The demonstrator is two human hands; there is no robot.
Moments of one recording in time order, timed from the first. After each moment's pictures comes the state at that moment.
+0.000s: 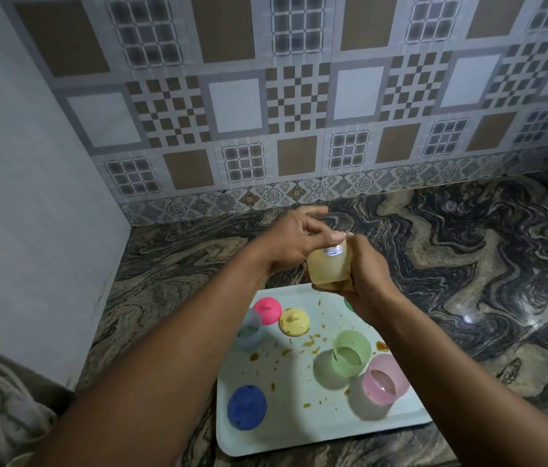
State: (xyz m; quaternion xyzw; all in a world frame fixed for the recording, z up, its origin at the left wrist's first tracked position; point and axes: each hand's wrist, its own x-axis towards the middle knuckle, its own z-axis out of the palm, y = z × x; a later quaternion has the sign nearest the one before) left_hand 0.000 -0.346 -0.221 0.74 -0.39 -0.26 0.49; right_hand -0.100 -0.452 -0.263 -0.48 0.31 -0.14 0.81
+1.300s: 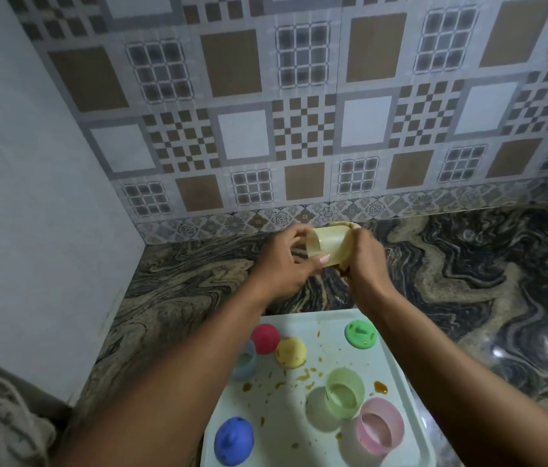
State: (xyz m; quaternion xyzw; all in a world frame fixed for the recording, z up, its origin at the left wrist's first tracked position) left_hand 0.007 -0.369 -0.237 0.77 -0.28 -0.14 0.56; right_hand -0.055 -0.497 -0.238 -0.59 0.29 -0.24 0.72
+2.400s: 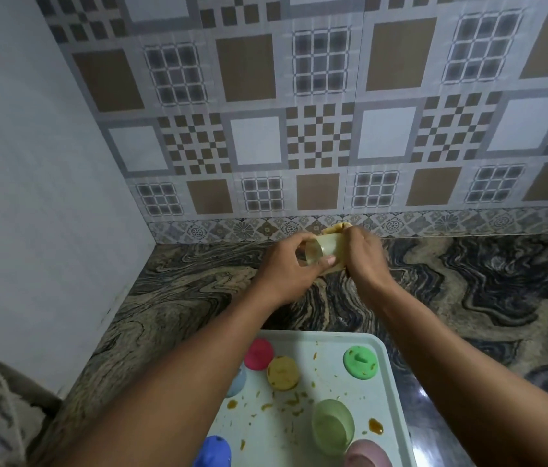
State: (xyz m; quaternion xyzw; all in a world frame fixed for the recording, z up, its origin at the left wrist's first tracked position) left_hand 0.031 -0.399 -0.251 0.83 -0.27 -0.01 0.48; right_hand -0.016 -0.541 -0.241 -0.70 0.17 -0.19 0.67
